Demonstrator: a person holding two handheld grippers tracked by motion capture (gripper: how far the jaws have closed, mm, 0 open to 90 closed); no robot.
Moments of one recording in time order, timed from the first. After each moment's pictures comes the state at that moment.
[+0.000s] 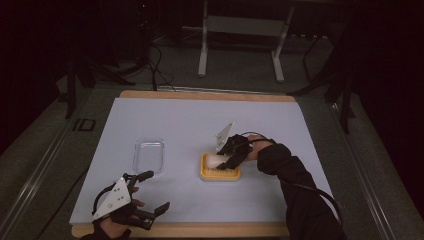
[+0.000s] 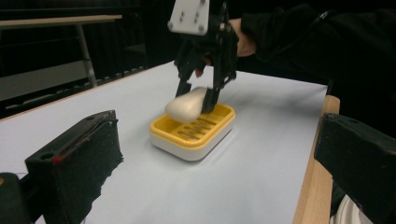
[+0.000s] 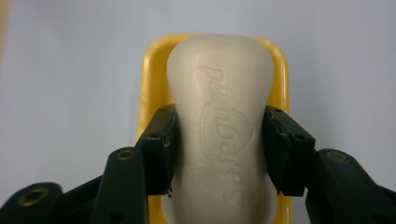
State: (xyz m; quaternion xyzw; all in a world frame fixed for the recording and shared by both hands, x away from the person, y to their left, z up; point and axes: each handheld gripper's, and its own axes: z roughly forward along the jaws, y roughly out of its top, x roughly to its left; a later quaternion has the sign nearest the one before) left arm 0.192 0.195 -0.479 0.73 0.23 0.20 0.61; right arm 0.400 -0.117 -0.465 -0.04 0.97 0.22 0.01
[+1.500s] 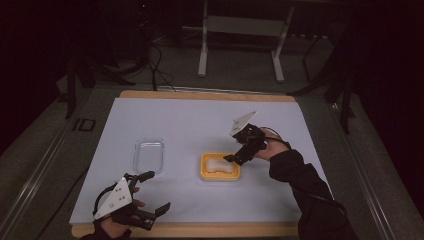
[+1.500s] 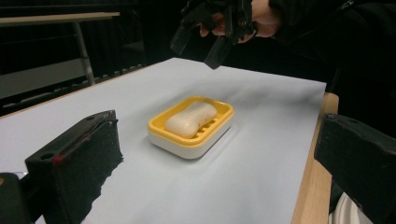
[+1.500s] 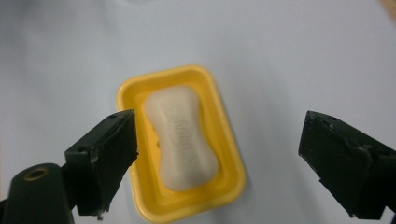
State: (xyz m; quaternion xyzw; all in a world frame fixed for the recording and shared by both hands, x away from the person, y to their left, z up) left arm 0.192 0.194 -0.480 0.74 0.23 0.20 0.61; right arm 0.388 -0.151 -0.416 0.11 0.94 0.30 0.08
